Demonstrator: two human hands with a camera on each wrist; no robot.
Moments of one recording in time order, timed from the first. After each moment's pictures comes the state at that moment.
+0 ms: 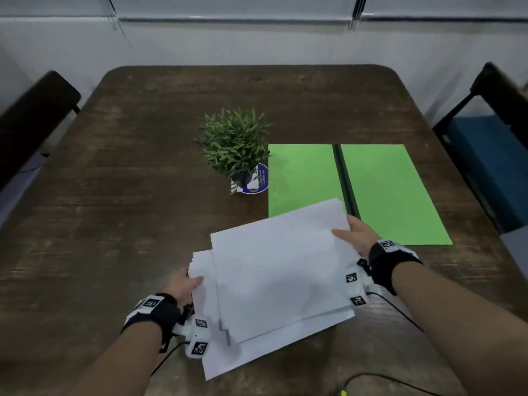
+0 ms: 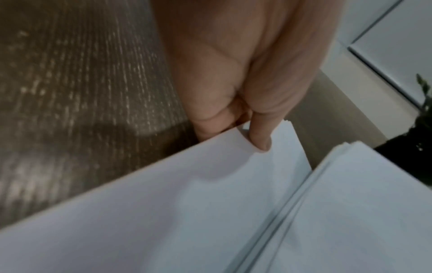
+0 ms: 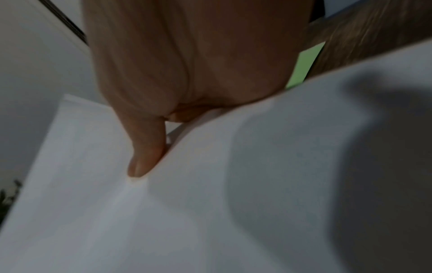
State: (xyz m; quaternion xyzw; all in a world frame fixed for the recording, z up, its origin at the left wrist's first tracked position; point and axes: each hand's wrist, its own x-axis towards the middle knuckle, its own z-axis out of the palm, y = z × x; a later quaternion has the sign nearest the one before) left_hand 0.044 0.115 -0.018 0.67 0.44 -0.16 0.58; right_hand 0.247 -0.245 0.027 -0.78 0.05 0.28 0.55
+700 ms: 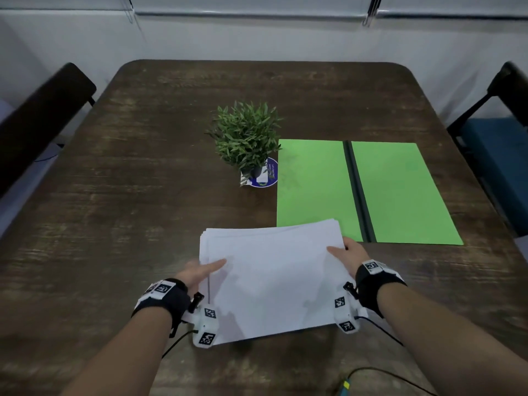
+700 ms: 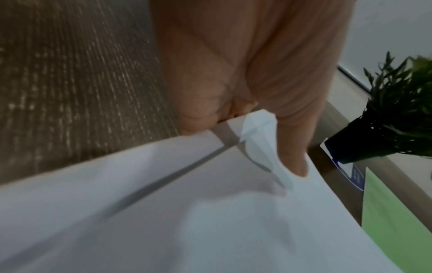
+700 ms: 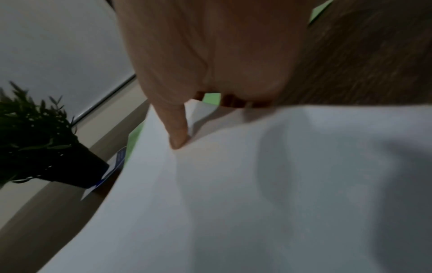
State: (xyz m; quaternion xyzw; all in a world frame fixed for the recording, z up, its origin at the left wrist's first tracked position) left_hand 0.042 0.111 -0.011 0.63 0.45 -0.21 0.59; right_hand 0.202 -0.232 -0.026 -0.83 0.10 0.29 0.47
